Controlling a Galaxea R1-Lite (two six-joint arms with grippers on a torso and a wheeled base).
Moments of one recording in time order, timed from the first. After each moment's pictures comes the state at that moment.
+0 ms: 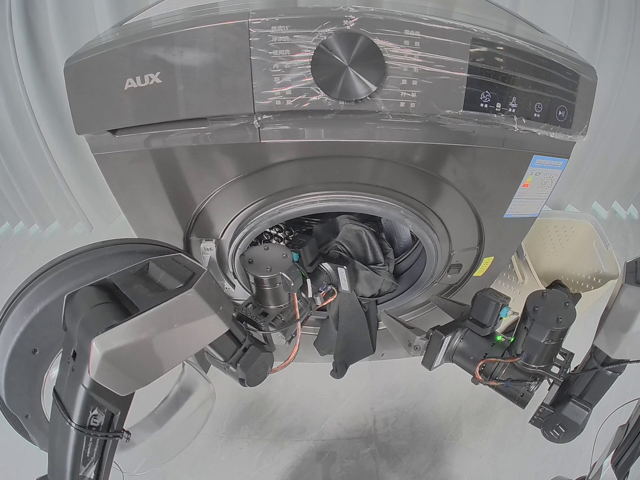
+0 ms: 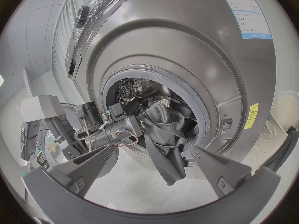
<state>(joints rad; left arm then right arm) -0.61 2.44 -1.20 -1.37 0.05 -0.15 0.67 1.95 -0.32 -1.54 -0.09 0.25</state>
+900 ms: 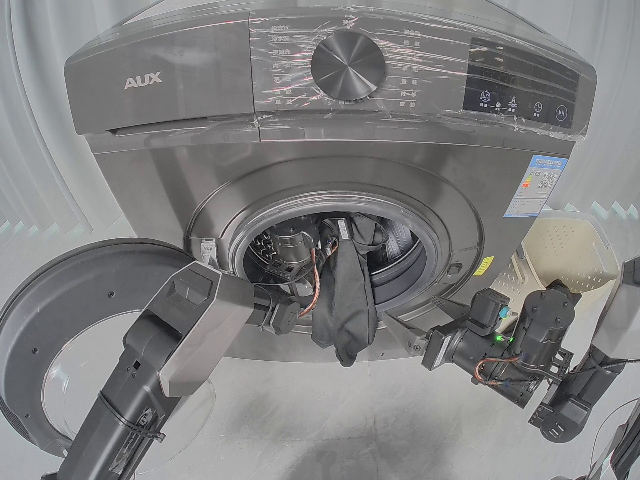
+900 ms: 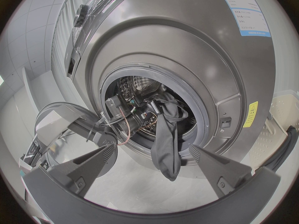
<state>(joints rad) -0.54 2.74 -1.95 -1.05 0.22 -0.13 0.66 1.95 -0.32 -1.54 -0.09 0.25</state>
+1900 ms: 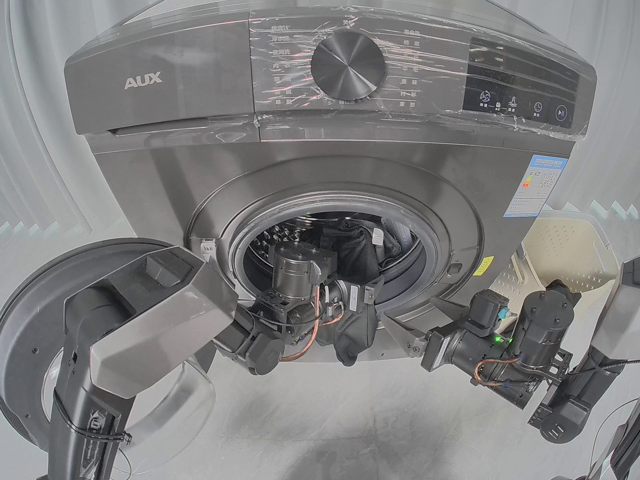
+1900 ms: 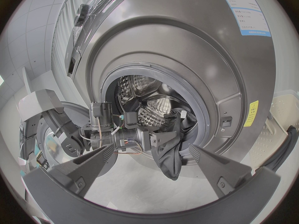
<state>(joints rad) -0.63 2.44 -1.32 -0.93 0.02 -0.11 0.66 1.96 -0.32 -1.54 -0.09 0.25</state>
